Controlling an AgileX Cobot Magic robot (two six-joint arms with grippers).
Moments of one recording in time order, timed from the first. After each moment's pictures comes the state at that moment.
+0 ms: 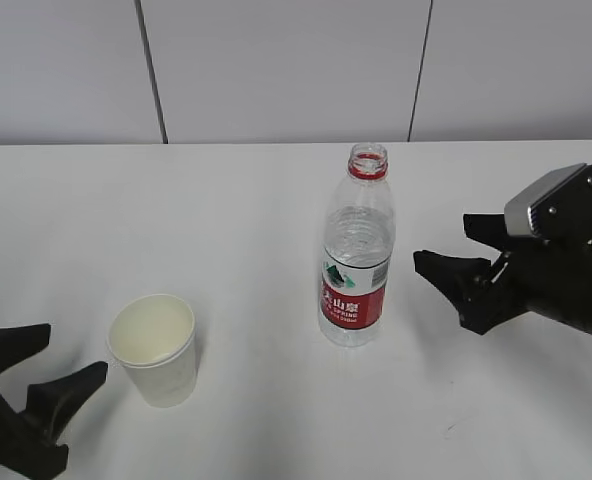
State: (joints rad) left arm -0.29 1.61 -0.02 0.26 -1.14 -0.03; right arm 0.08 1.67 -0.45 -0.58 -0.86 0.10
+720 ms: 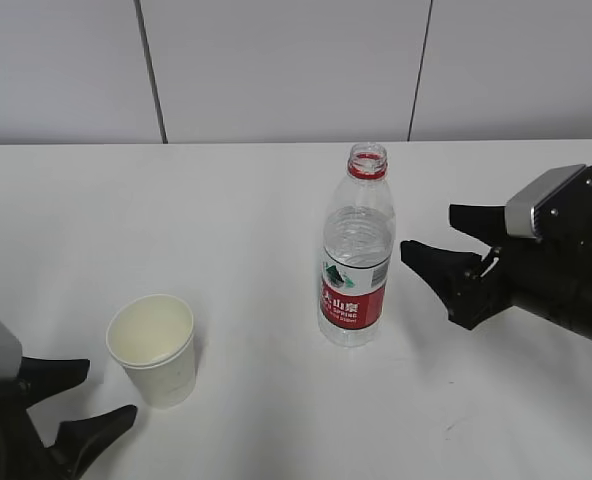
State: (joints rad) left arm -0.29 1.76 -0.04 0.41 -1.15 -0.02; right arm 0.08 1.76 -0.45 -0.59 -1.05 0.09
